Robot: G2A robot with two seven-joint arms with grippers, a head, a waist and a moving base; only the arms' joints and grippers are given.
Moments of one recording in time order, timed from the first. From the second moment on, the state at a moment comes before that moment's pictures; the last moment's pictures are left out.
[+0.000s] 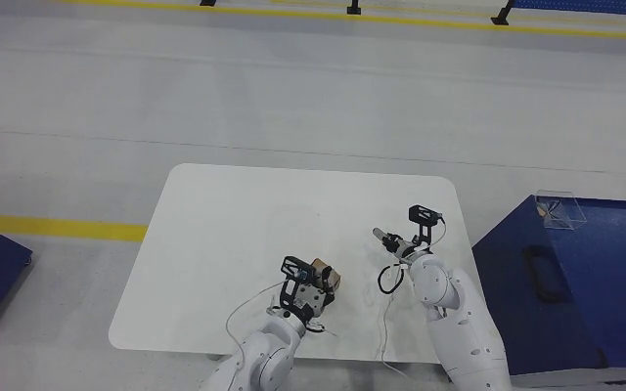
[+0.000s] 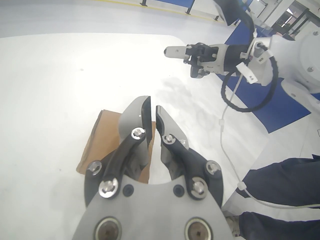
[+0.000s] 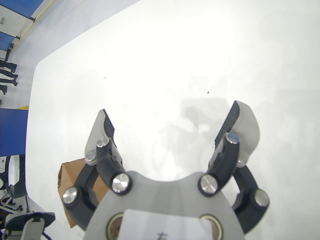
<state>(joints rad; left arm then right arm) 1.26 -1.42 -0.89 -1.41 1.12 -0.03 0.01 -1.14 -1.36 1.43 -1.34 -0.91 0.17 0.52</state>
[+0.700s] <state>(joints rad) 1.24 -1.45 -0.88 -1.33 1.09 0.01 0.09 -1.14 -1.36 1.43 -1.34 -0.91 0.17 0.52</state>
